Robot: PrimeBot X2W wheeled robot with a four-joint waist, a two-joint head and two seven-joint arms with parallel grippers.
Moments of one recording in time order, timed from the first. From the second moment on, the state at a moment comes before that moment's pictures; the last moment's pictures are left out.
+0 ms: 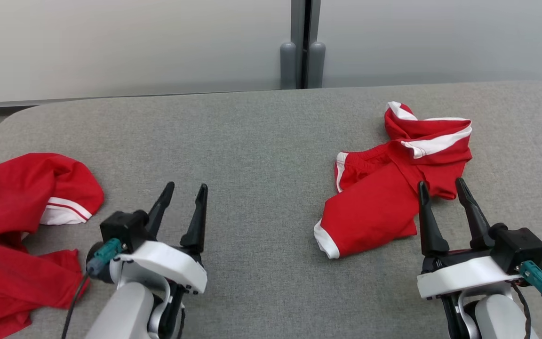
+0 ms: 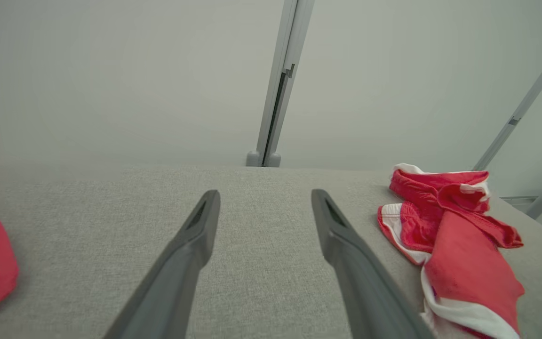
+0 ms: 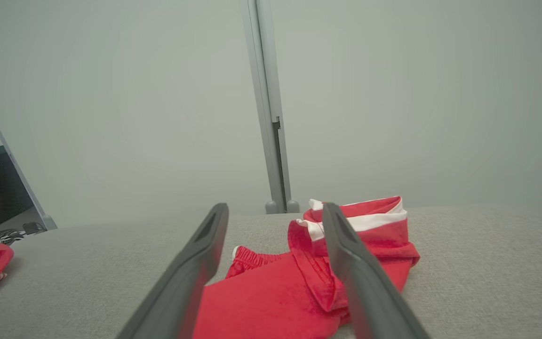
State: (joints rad) left arm -0.36 0.12 -0.36 0.51 -0.51 -0.05 -0.26; right arm -0.19 -0.05 0.11 0.28 0.19 0.13 -0.26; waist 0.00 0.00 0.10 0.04
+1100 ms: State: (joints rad) left arm -0.28 0.05 -0.43 0.36 -0.54 -0.02 -0.26; right arm -0.68 -0.31 0.39 0.63 0.31 0.13 0.36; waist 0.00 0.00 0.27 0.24
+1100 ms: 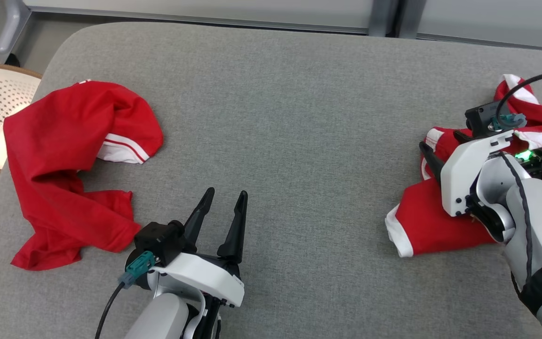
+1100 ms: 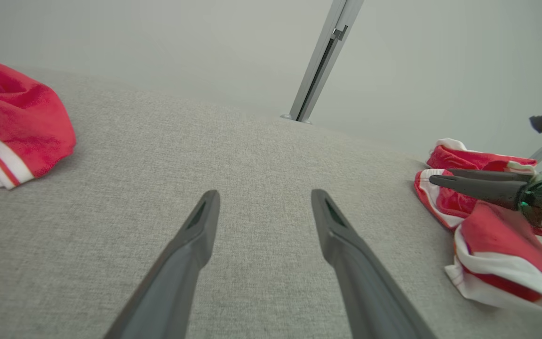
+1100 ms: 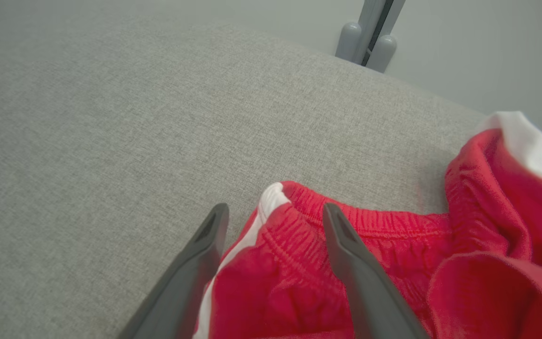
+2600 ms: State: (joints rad) left arm -0.29 0.05 -0.45 0.36 -0.56 0.02 -0.26; right arm -1.11 -0.22 0.95 1.01 0.51 0.13 -0.21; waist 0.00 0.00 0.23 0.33
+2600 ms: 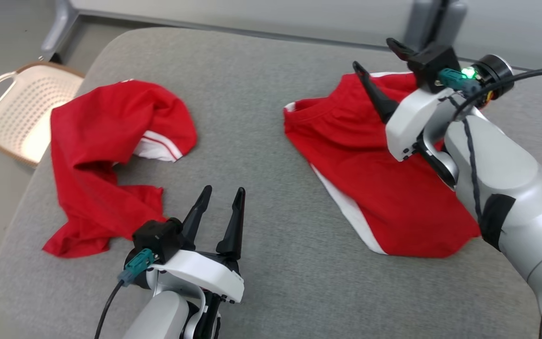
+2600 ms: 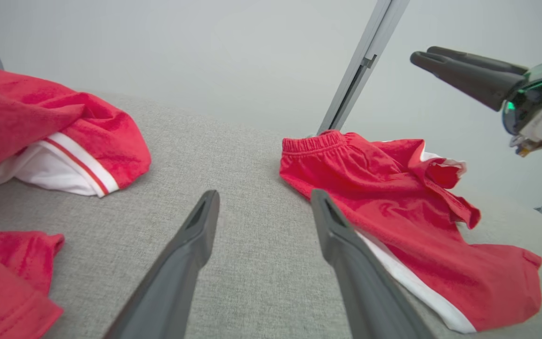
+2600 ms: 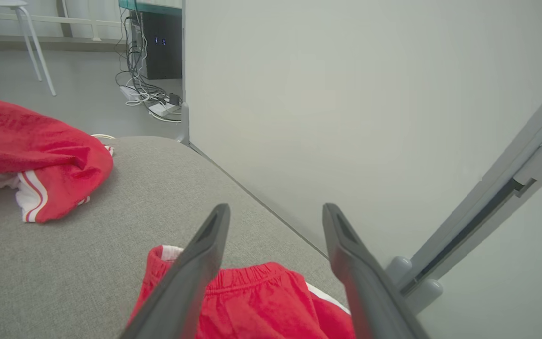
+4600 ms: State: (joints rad) left arm -0.23 0.05 -0.37 0.36 -0.51 0.00 -0.26; right arm -0.35 -0.16 0.27 0.62 0.56 0.13 -0.11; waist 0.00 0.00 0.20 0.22
